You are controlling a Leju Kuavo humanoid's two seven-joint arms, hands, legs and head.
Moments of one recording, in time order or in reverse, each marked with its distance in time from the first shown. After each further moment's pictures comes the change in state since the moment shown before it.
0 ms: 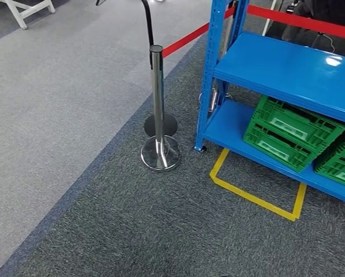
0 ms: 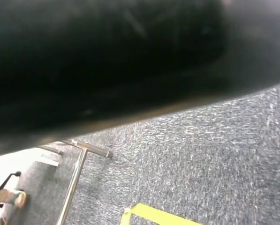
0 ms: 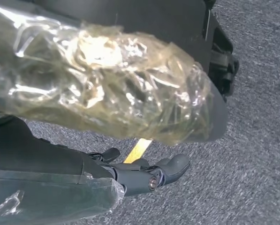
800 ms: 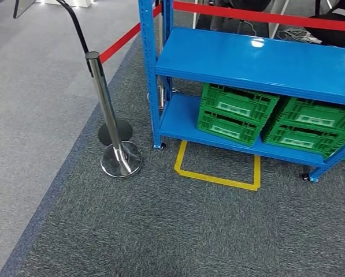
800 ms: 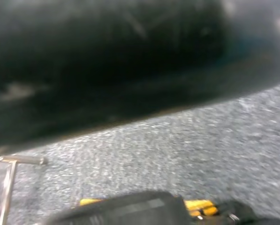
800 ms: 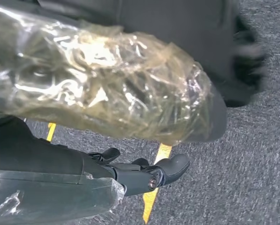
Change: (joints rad) left arm 0.006 -0.004 0.096 0.000 0.109 -0.178 -0.274; right arm 0.000 0.000 -0.007 -0.001 0.009 0.005 0.001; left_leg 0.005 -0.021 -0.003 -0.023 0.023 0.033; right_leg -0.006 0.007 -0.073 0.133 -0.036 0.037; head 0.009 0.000
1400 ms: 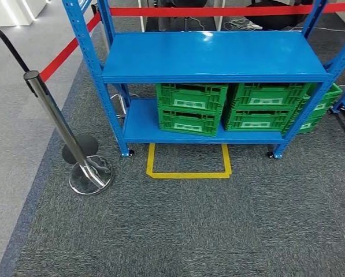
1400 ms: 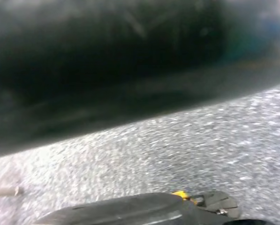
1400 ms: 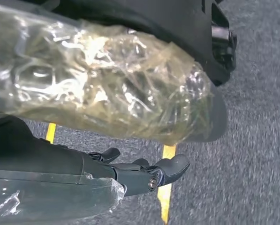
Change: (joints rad) left arm 0.003 0.011 0.023 0.000 -0.002 -0.055 -0.045; right arm 0.000 0.002 -0.003 -0.001 0.010 0.003 -0.001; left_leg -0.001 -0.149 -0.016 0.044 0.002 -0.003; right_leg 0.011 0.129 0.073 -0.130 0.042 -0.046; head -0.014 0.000
